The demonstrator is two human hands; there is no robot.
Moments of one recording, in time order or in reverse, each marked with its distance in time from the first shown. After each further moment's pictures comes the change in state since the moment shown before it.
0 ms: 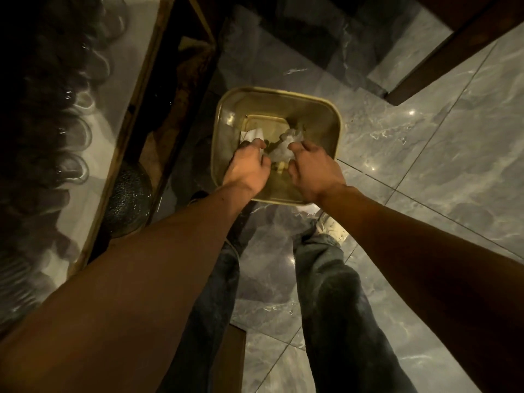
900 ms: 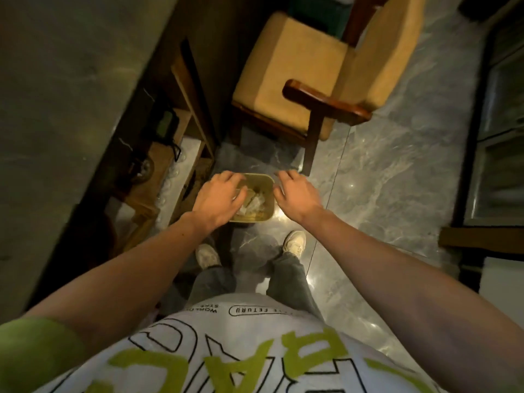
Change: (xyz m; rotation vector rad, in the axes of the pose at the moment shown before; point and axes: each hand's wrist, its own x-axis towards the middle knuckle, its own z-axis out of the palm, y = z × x) left_hand -0.329 0.144 -0.275 0.350 0.153 0.543; right_hand -0.342 -0.119 -0.255 0.016 0.352 0.017
